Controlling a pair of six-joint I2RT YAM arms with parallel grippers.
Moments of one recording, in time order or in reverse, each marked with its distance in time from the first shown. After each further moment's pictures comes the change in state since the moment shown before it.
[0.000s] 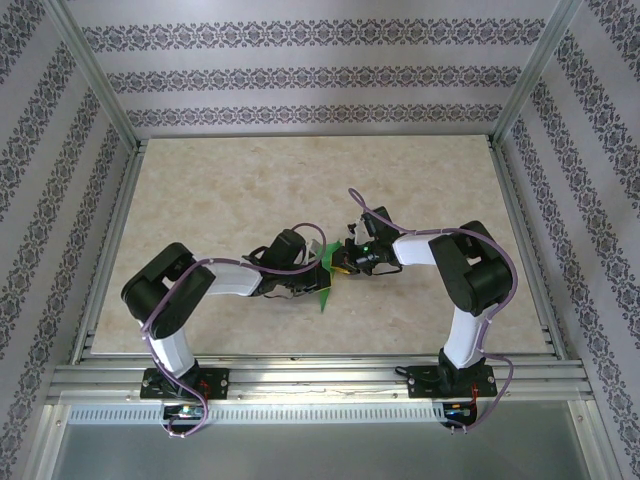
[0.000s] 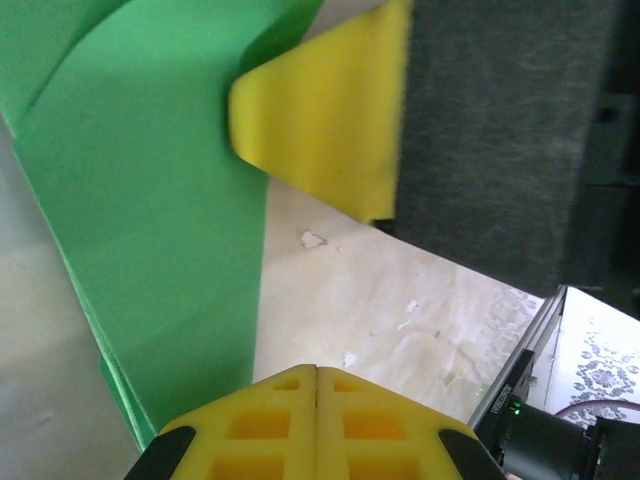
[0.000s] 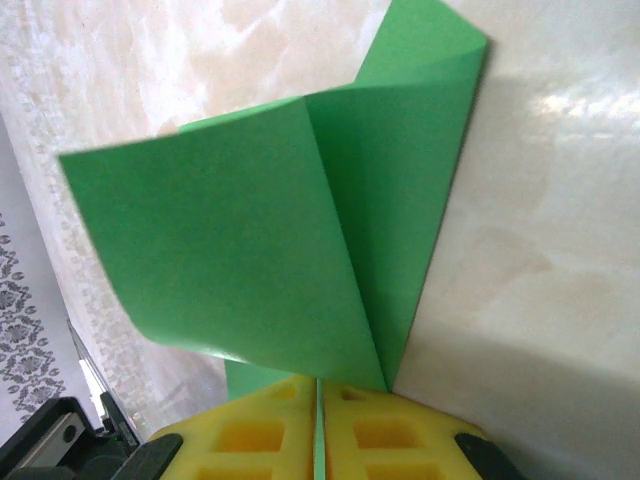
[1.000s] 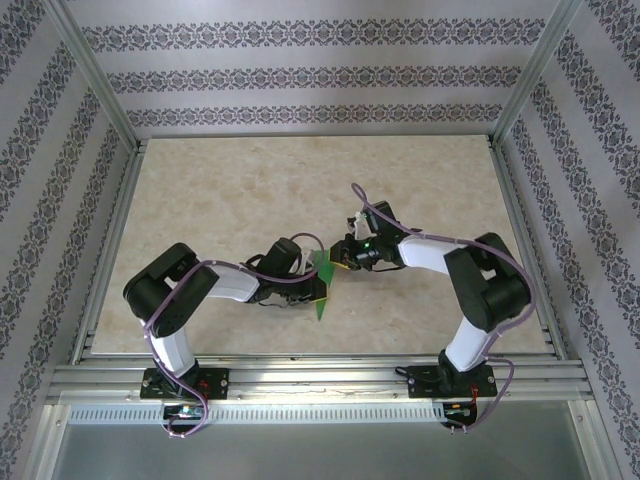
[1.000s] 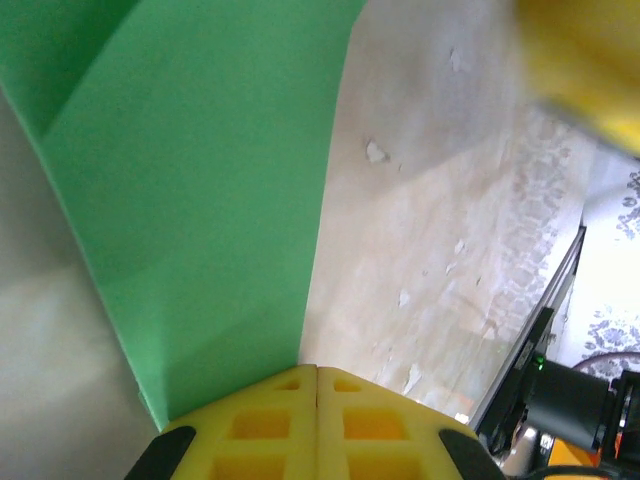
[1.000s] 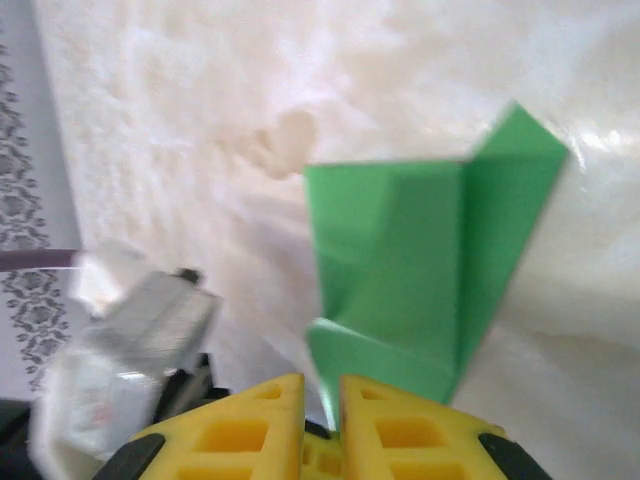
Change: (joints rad) left arm 0.000 -0.002 -0.087 0.045 0.070 0.050; right arm 0.012 -0.167 -0.010 -0.050 0.011 -0.009
